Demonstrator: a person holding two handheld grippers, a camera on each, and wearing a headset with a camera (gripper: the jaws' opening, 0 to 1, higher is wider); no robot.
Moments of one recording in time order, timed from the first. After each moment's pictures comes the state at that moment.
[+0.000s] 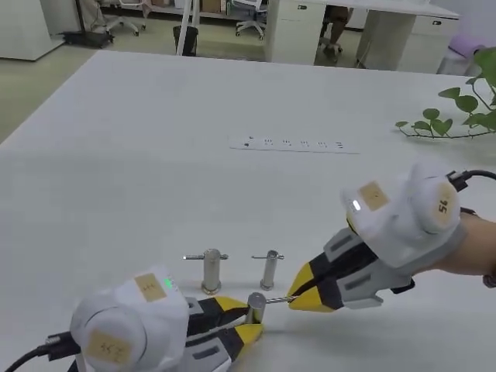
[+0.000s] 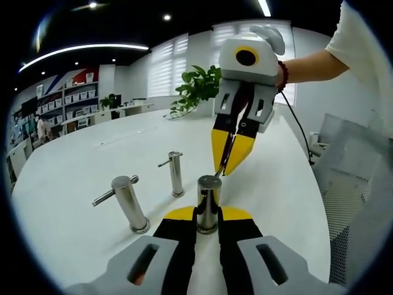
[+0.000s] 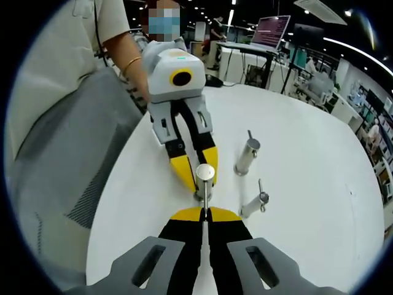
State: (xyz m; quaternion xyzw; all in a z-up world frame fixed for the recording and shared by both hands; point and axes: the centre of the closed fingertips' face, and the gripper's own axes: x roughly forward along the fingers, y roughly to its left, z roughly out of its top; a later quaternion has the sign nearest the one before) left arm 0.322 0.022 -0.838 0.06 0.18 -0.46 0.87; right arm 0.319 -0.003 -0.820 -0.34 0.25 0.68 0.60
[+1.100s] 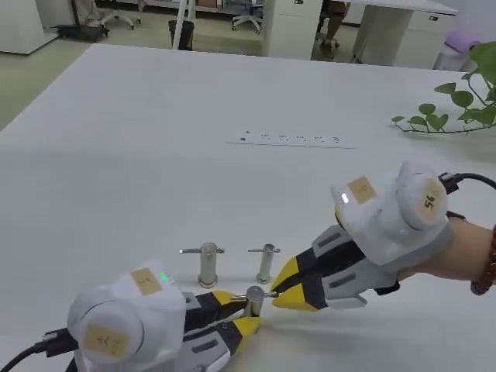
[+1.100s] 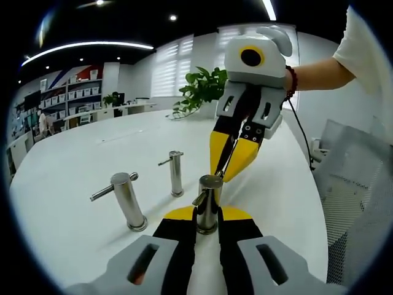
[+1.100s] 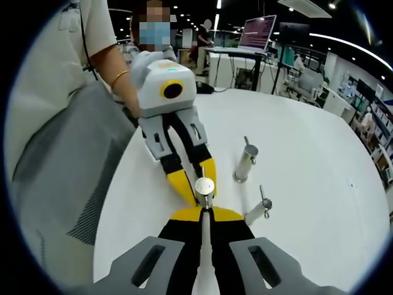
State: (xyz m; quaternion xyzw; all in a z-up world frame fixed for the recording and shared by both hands) left arm 0.323 0.020 -0.838 0.04 0.18 -0.45 0.87; right arm 0.317 0.007 -0.817 -0.30 0.26 0.66 0.64
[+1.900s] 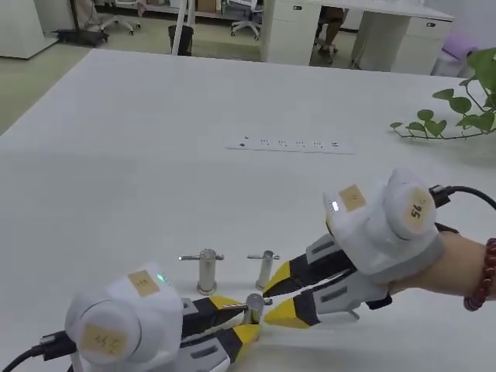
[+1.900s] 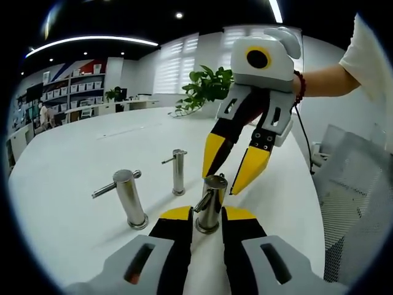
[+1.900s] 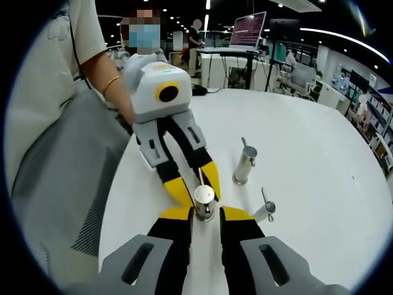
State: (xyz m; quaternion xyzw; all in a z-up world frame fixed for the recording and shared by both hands) left arm 0.326 0.022 -0.838 0.03 0.20 -0.45 0.87; right arm 0.316 0.019 -0.818 -0.27 0.27 0.65 0.66
